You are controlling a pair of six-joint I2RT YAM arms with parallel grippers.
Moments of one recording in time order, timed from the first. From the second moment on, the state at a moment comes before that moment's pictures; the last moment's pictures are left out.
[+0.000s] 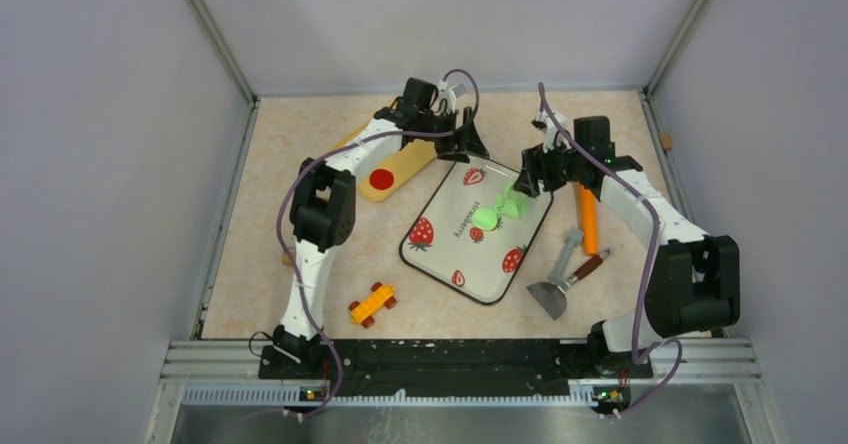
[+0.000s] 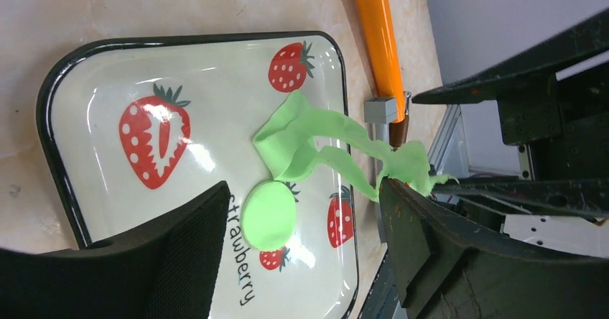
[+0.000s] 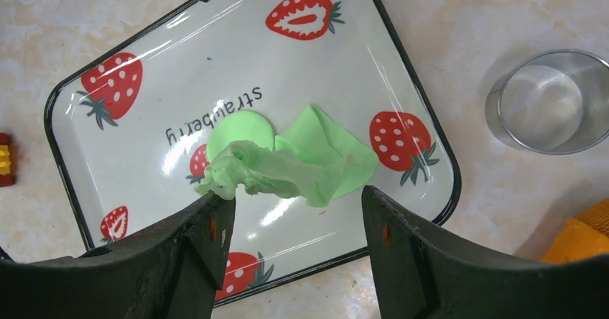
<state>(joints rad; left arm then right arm) -0.47 2.29 1.97 -0.41 0.80 -0.49 0.16 1.44 1.03 -0.36 -0.49 -0.16</state>
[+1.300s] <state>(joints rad) -0.59 2.40 2.03 -0.32 0.73 -0.58 0.13 1.61 1.27 -0.51 -0.48 -0.35</state>
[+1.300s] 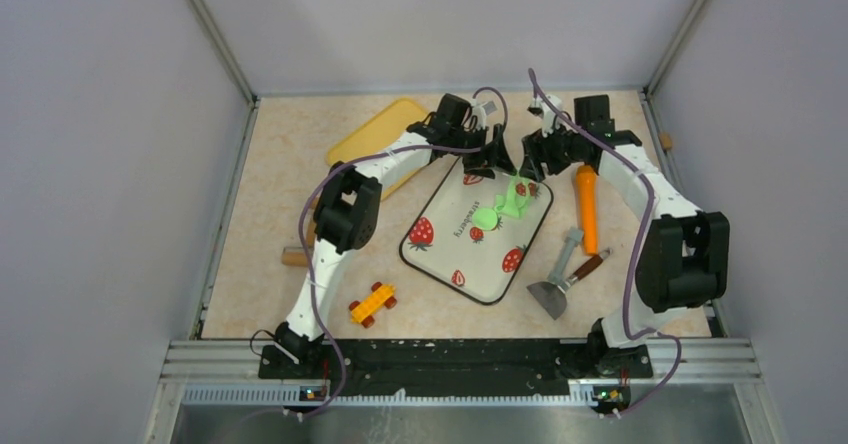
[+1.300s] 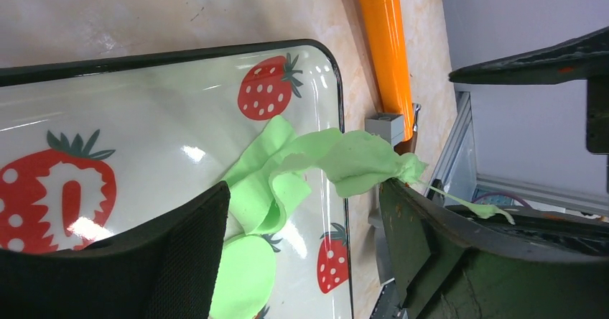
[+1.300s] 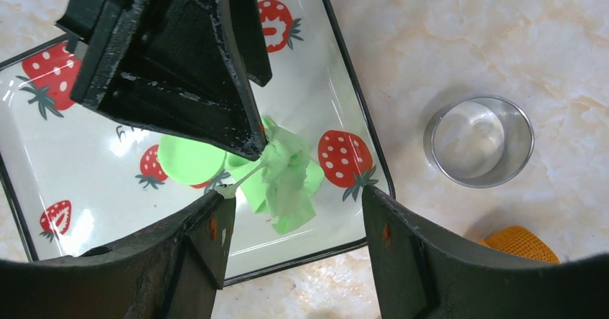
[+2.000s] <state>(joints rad) -0.58 2.39 2.06 -0.35 0.74 -0.49 0.08 1.54 1.30 -0.51 -0.52 -0.30</state>
